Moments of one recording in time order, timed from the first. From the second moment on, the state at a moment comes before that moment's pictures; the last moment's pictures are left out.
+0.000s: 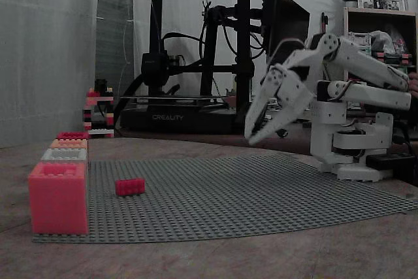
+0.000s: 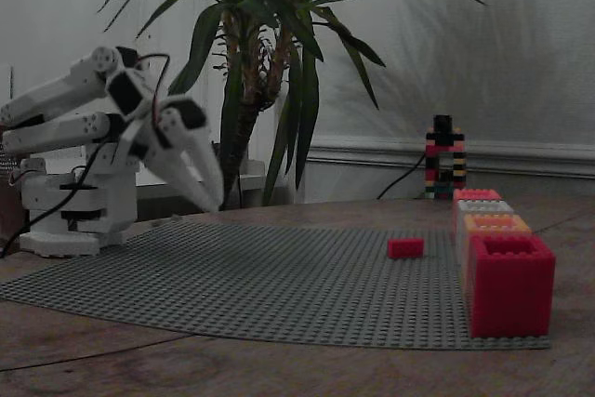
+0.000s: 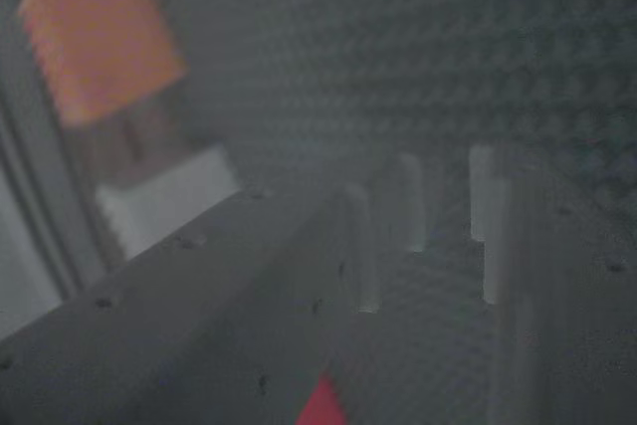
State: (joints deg) arm -1.0 179.0 158.6 73.3 2.8
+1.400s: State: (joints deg) arm -14.2 62.9 65.7 72.7 54.6
